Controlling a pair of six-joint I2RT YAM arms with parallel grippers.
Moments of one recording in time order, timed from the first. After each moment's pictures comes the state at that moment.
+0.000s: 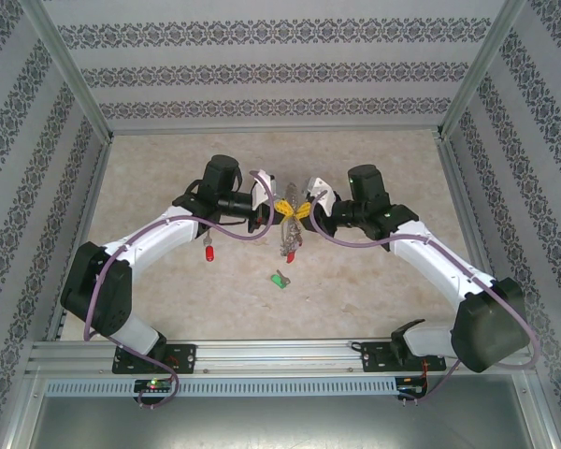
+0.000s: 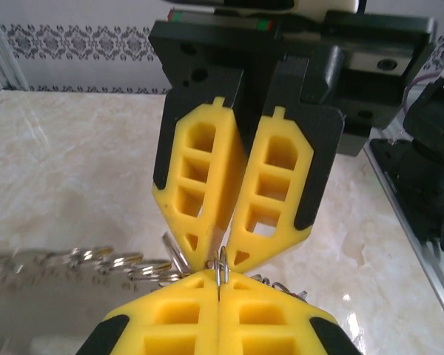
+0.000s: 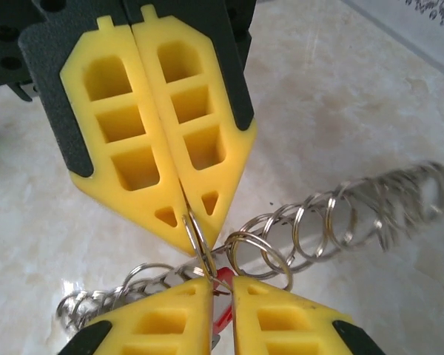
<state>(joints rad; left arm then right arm) -0.48 1.56 1.10 -0.05 0.93 0.43 0.41 1.31 0.94 -0.27 -0.73 -0.40</state>
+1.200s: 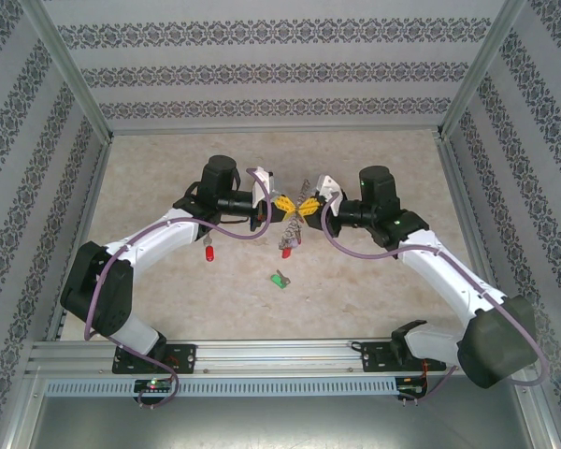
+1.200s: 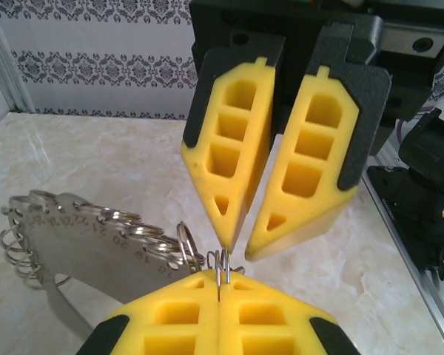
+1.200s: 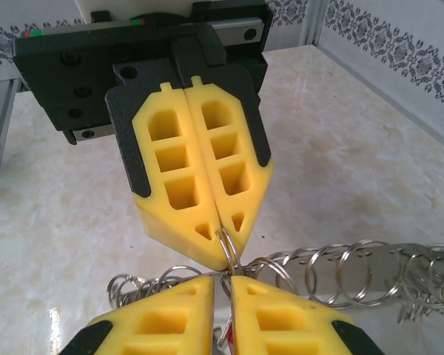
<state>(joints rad) -0.48 1.56 1.07 0.08 0.95 0.34 0.40 1.22 0.90 -0.20 -0.77 -0.38</state>
